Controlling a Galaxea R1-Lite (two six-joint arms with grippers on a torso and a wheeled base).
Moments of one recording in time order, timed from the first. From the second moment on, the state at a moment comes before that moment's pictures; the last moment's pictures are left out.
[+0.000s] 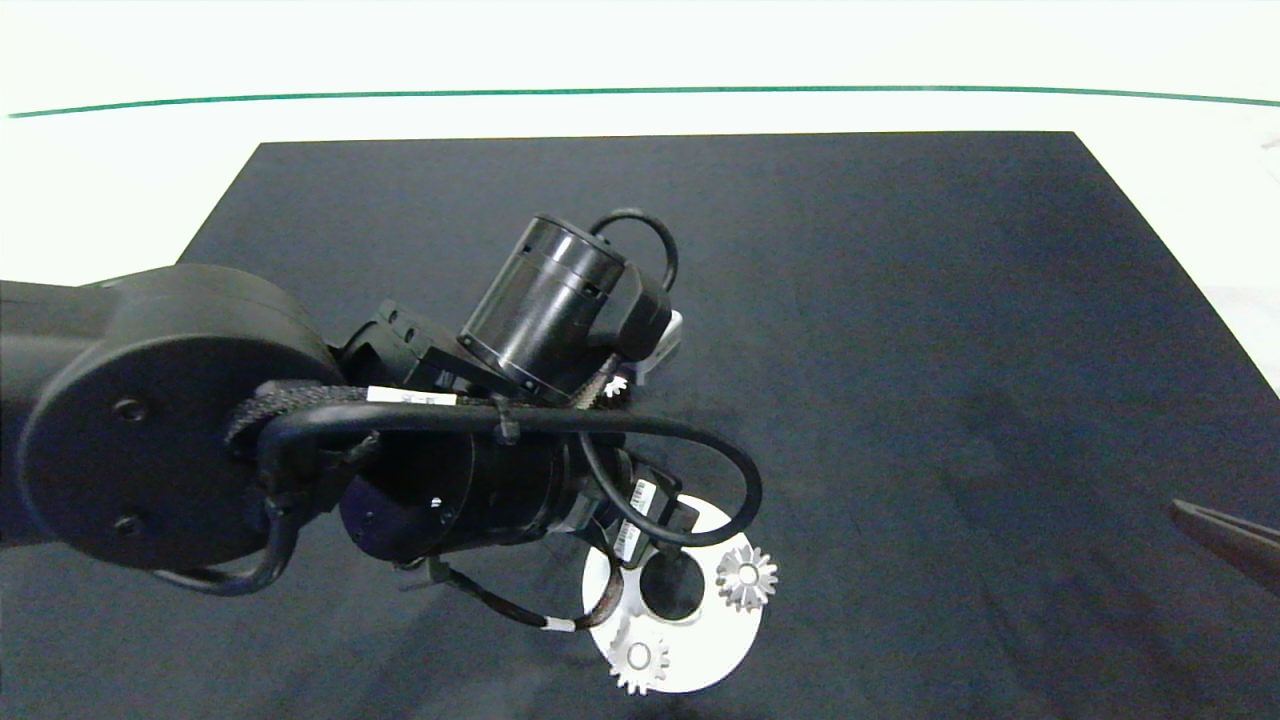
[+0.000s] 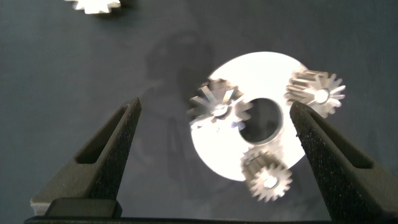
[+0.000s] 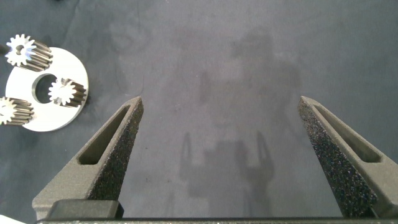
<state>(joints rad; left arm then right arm) -0.89 1.72 -1.34 0.37 0.29 -0.10 0.22 0.86 -0.65 0.06 0.03 -0.06</state>
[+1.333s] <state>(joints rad) -0.88 1.86 -1.38 0.36 0.32 -0.13 0.22 0.86 -0.65 0.06 0.03 -0.06</state>
